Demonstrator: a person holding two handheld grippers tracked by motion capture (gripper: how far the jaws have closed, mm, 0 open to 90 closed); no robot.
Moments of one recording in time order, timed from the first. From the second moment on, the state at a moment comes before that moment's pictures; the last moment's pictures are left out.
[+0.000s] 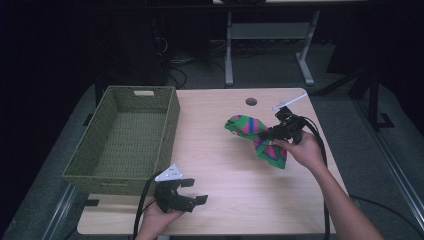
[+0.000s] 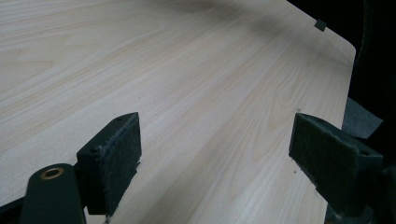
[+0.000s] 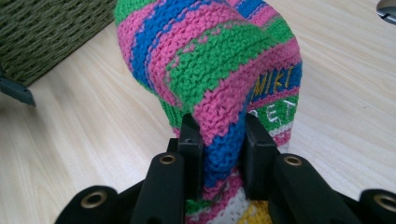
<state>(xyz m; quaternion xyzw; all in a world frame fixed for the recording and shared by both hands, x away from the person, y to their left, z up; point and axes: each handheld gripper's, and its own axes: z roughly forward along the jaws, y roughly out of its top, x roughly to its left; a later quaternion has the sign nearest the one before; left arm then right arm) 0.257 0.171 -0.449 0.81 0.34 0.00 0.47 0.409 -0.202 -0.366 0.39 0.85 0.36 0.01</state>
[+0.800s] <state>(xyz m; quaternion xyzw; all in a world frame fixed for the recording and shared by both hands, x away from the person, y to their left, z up) 0.257 0.173 -0.447 0.81 0.34 0.00 0.48 0.375 -0.190 -0.361 0.34 0.86 0.37 0.02</state>
